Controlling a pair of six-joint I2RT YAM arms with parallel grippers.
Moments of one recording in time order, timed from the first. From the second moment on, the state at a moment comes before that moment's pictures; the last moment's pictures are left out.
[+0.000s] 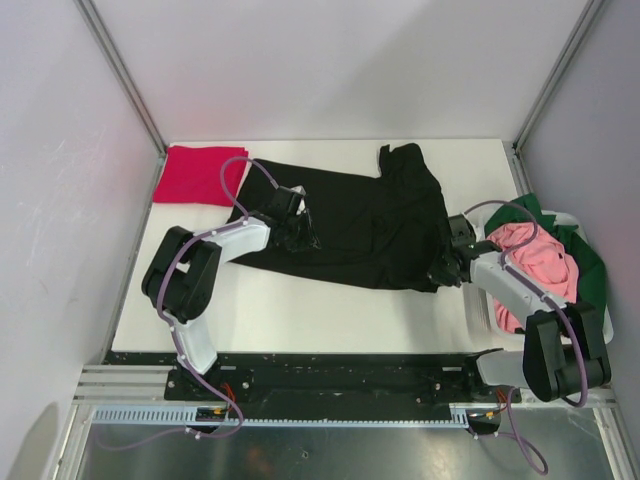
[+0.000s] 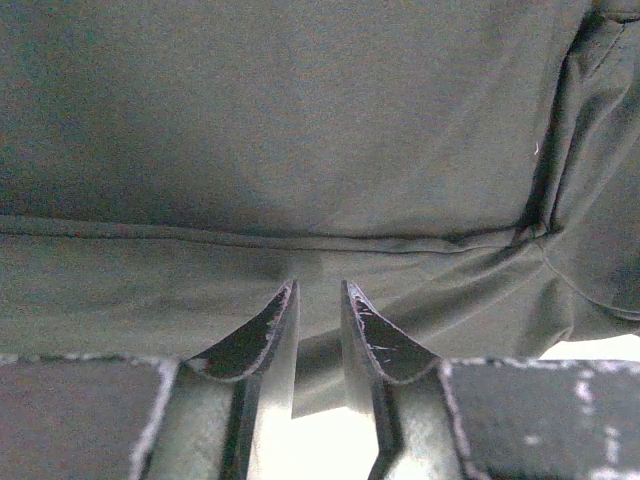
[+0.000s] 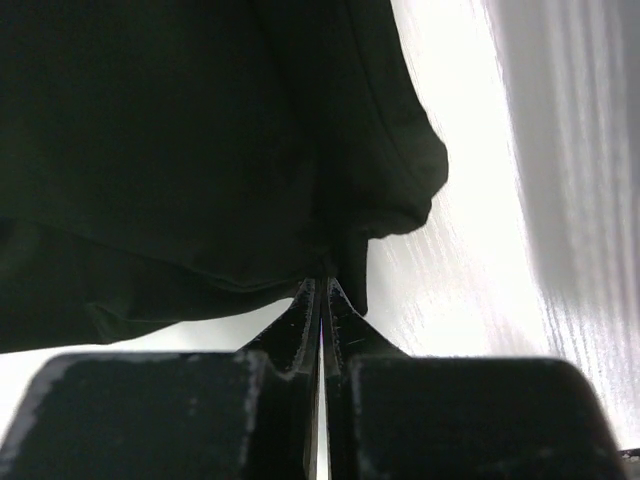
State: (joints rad) left arm -0.48 1.82 1.11 -0.20 0.15 -0.63; right arm 0.26 1.30 0.73 -0.56 0.15 0.69
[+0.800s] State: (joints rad) left arm -0.48 1.84 1.11 -0.20 0.15 -0.63; right arm 0.19 1.54 0.91 -0.54 0.19 0.58
